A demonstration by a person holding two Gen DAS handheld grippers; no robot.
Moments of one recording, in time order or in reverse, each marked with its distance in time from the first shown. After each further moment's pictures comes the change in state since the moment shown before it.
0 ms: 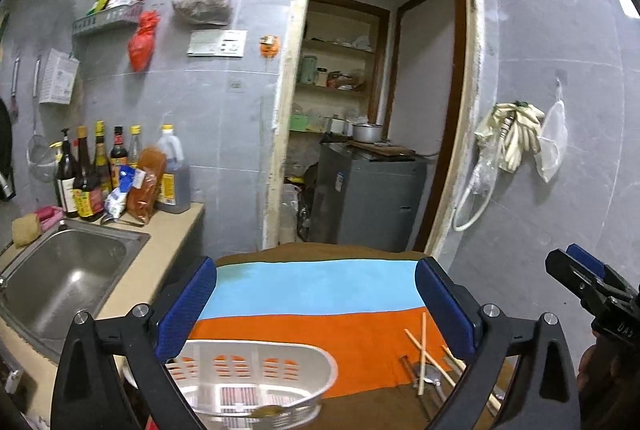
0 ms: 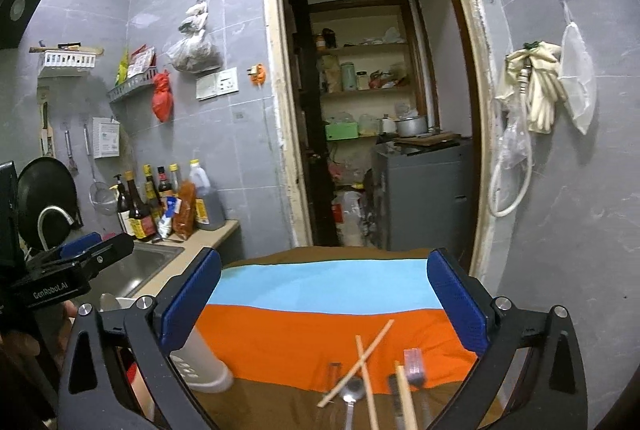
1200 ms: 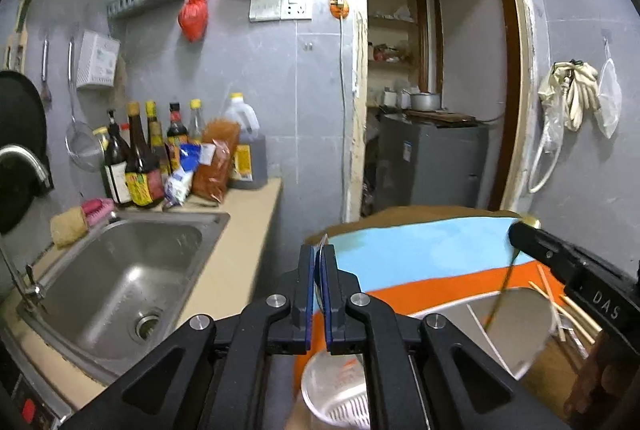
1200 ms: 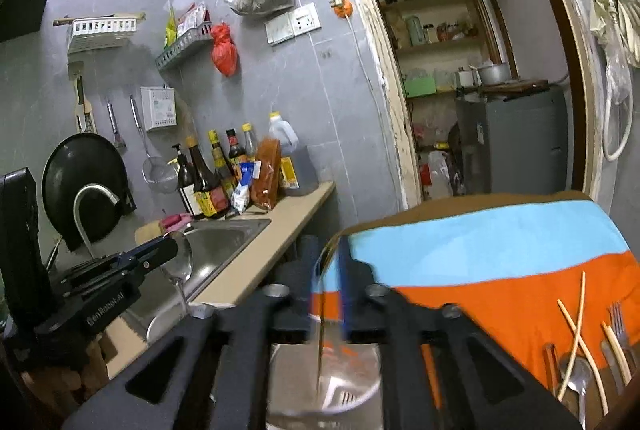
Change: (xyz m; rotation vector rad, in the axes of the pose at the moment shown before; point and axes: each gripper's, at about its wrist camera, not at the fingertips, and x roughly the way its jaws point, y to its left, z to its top) left arm 0.038 0.143 -0.037 0.058 0.085 0.160; right arm 0.123 0.168 -0.086 0.069 0.120 0.276
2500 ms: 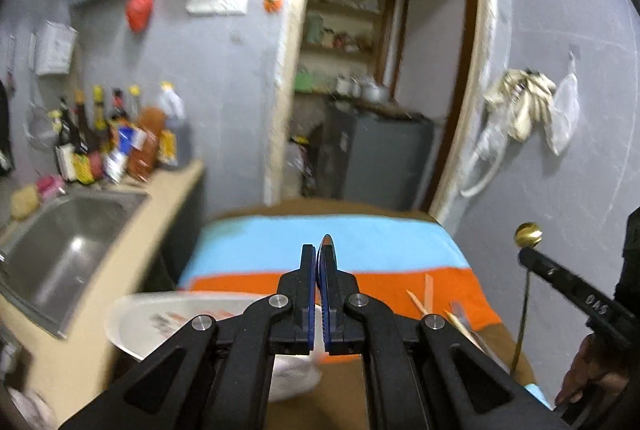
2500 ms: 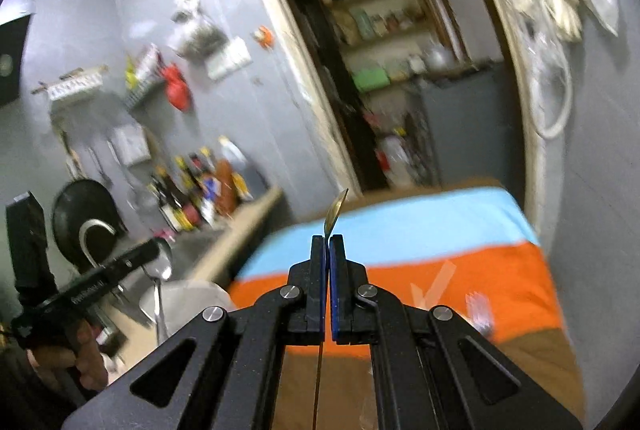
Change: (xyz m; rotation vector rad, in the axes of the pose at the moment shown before) left arm -0.045 -0.114 0.036 -0.067 0.047 -0.117; right arm -0.110 -0.125 0.057 0.114 -0.021 -0.021
